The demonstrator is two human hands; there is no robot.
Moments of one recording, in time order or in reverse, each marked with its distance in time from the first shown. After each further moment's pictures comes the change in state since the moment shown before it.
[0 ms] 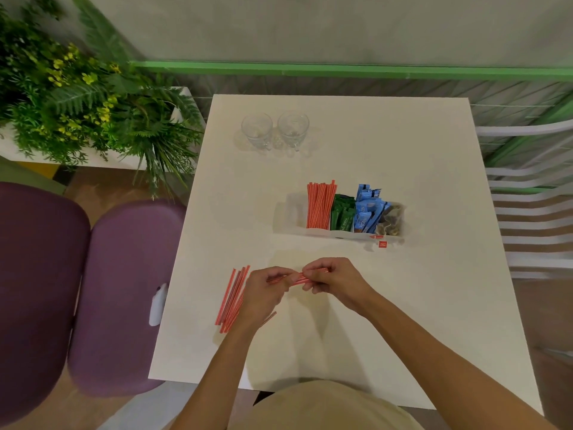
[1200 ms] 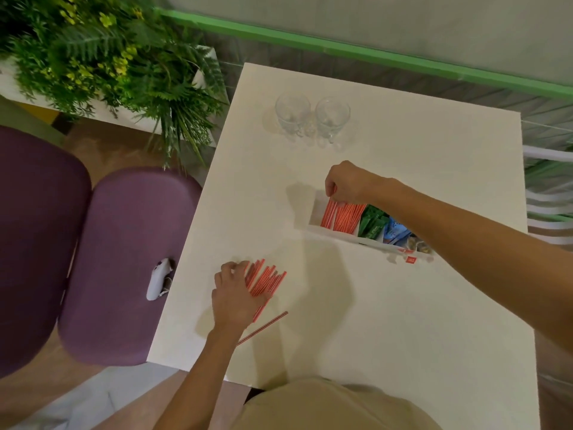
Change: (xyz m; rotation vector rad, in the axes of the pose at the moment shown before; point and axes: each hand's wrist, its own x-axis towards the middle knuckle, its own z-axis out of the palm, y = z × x) left_hand 0.028 -0.077 -0.072 0.917 0.297 -0.074; right_hand 0.146 -0.164 0.016 -1.581 -0.148 -0.122
